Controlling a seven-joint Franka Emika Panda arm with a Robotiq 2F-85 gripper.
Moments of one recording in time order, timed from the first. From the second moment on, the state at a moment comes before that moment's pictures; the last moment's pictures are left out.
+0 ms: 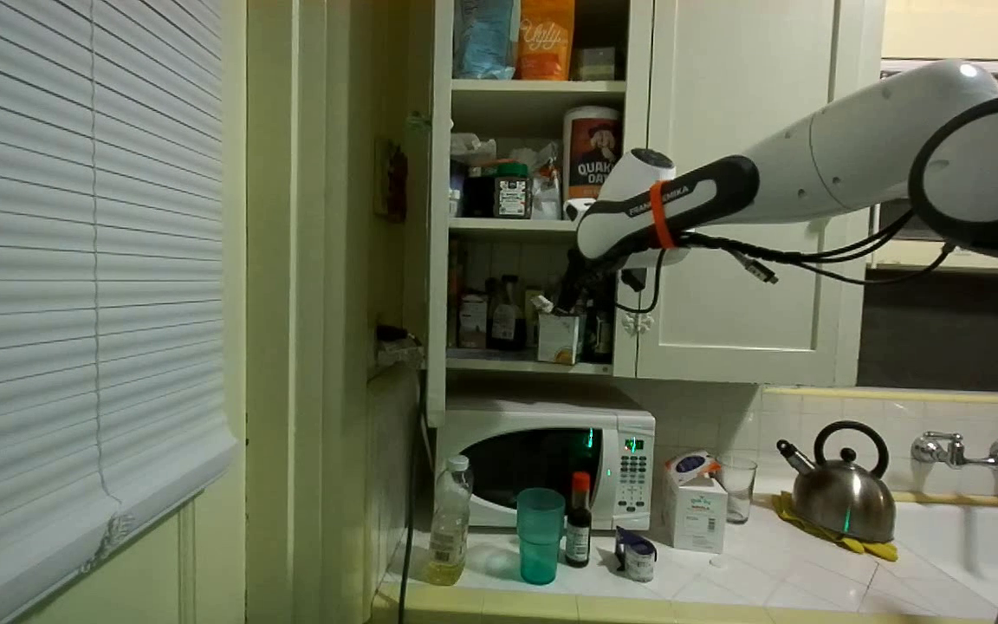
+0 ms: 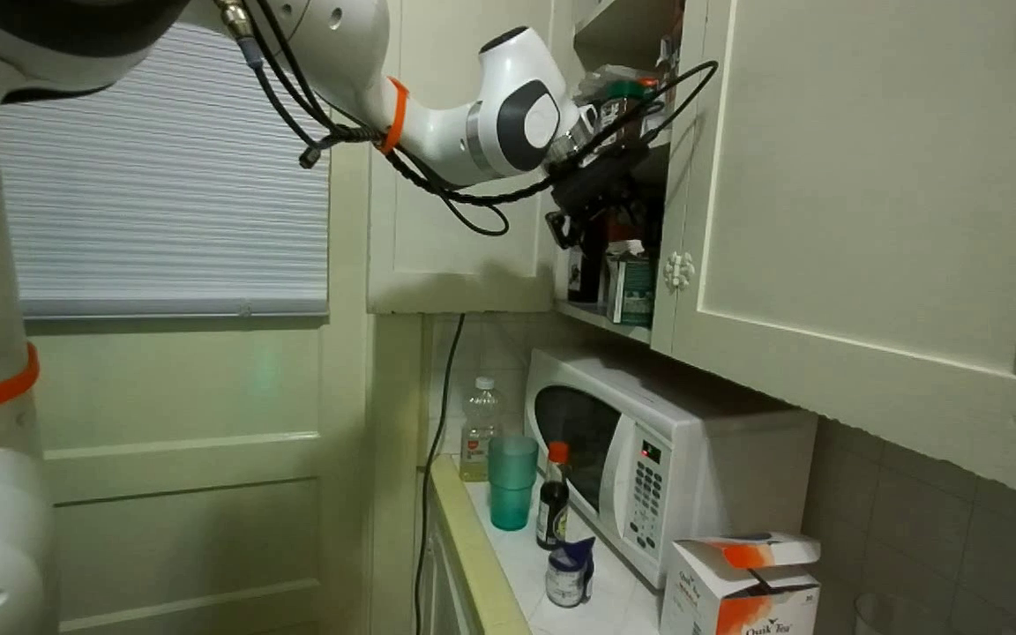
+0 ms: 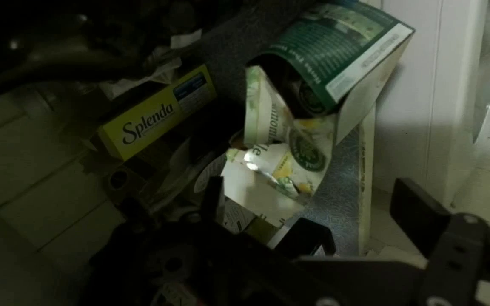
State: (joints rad) arm 0.04 -0.09 0.01 -1.85 -0.12 2.65 -0.90
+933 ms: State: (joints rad) arm -0.02 -0.42 0.11 -2.15 -0.28 2.61 -0.31
